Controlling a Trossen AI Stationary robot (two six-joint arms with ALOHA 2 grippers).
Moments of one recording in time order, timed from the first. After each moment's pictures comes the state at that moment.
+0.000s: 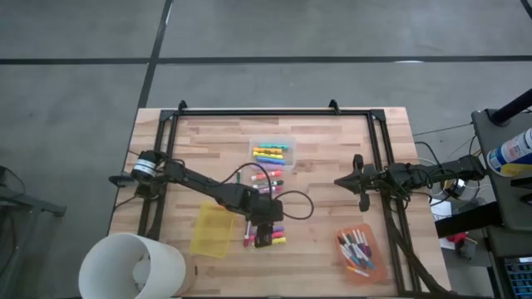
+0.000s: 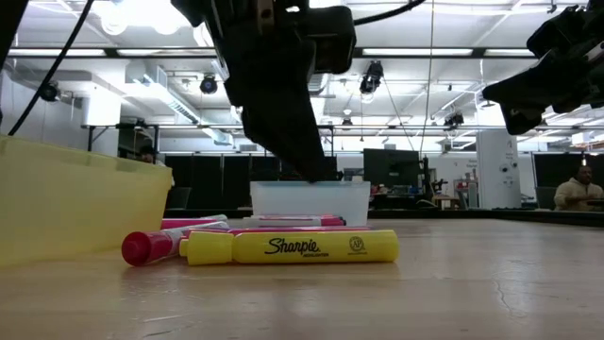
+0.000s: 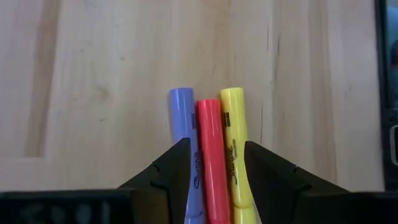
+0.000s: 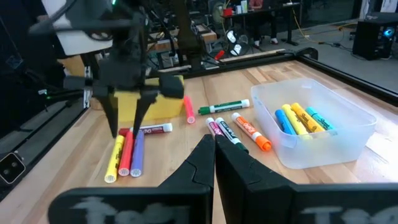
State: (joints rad) left arm -0.25 1.91 1.38 -0.45 0.13 -0.39; right arm 0.19 0.13 0.04 -0.03 0.21 0.23
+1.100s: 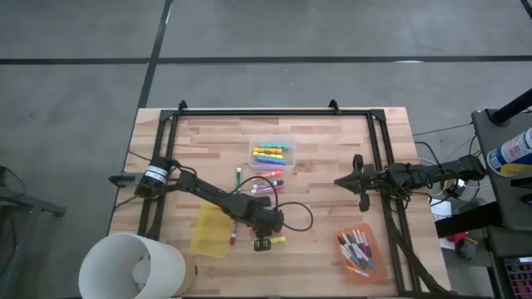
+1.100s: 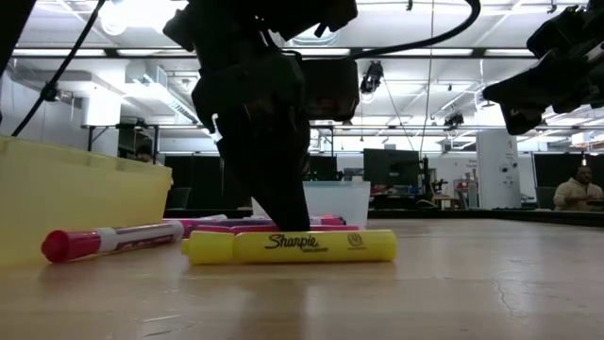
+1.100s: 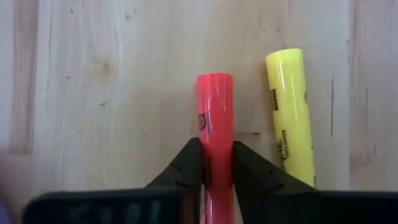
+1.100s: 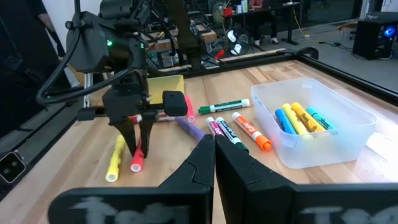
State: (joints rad) left arm -0.28 2.03 1.39 -0.45 -0.02 -0.33; right arm 0.19 0.13 0.04 -0.03 0.21 0.23
